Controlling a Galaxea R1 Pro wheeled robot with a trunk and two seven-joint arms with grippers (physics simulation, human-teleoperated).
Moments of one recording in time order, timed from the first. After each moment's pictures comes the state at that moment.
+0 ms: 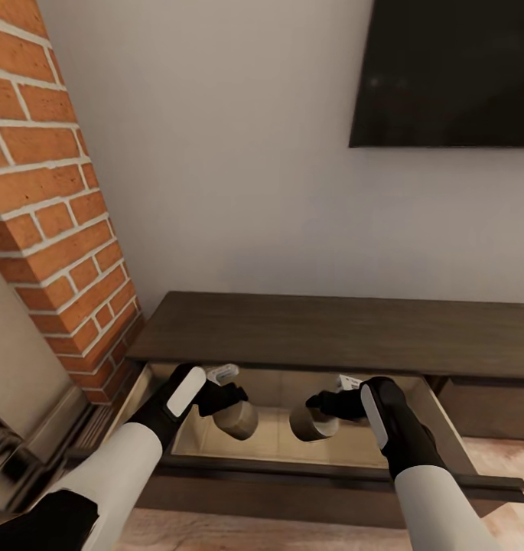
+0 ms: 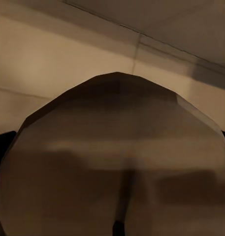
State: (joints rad) left arm -0.84 -0.09 -0.26 -0.63 0.88 0.84 0.37; right arm -0.65 0.06 -0.14 -0.97 -0.07 1.04 0.22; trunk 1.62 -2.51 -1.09
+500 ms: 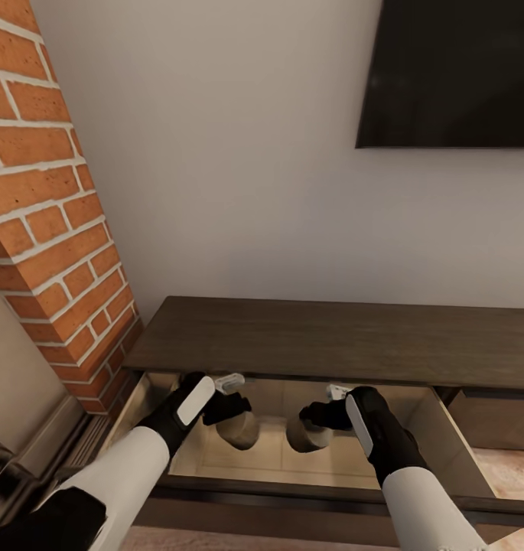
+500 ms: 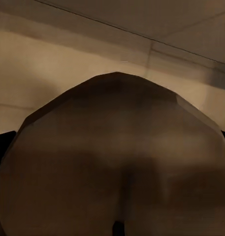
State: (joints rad) left arm -0.84 -0.12 -0.34 -0.55 0.88 0.77 0.38; right arm -0.65 0.09 -0.10 -0.86 -0.07 0.94 0.13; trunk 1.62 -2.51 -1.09
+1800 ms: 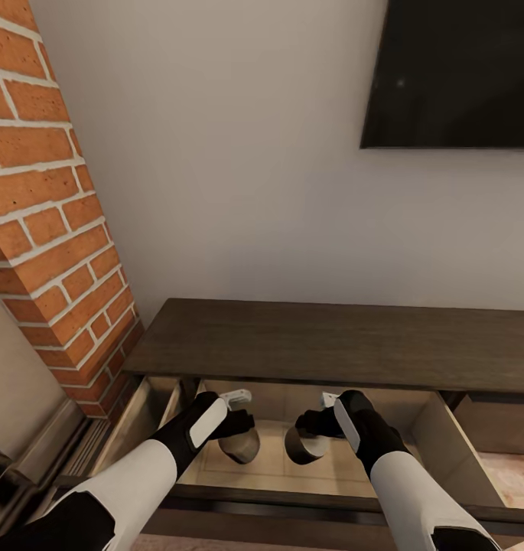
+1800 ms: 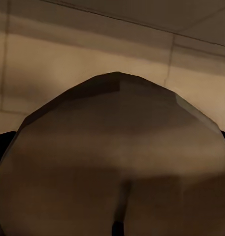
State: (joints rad) left arm -0.82 -0.14 -0.51 -0.46 0.89 0.62 0.37; right arm -0.73 0.11 -0.09 -0.60 -0.07 0.84 0.05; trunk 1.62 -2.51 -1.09
